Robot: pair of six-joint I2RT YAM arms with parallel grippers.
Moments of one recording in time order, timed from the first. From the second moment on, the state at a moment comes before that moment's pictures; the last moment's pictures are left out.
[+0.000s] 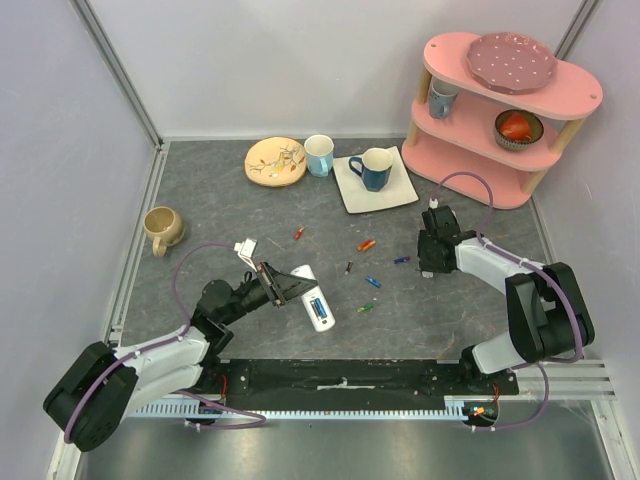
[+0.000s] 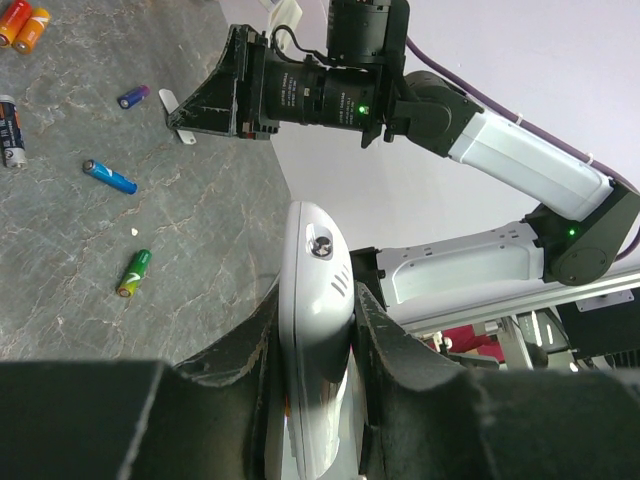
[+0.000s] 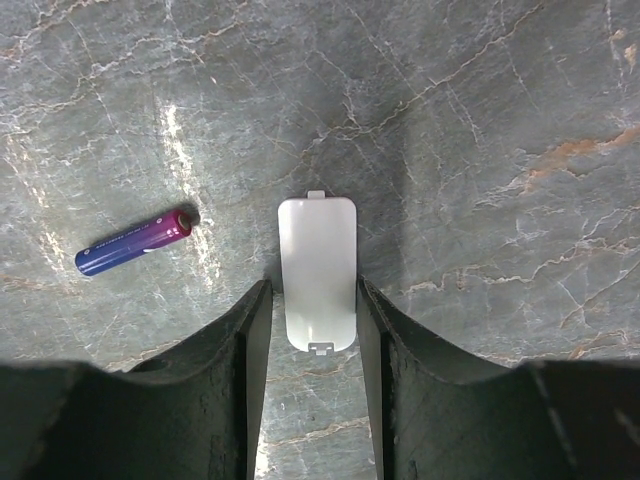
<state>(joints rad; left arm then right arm) -0.64 0.94 0.05 0.98 0.39 -1.23 0.27 1.48 0.74 -0.37 0.15 0.35</state>
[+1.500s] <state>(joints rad) -0.64 1.15 0.17 1.03 0.39 -1.23 0.57 0.96 0.88 -0.68 0.00 0.40</state>
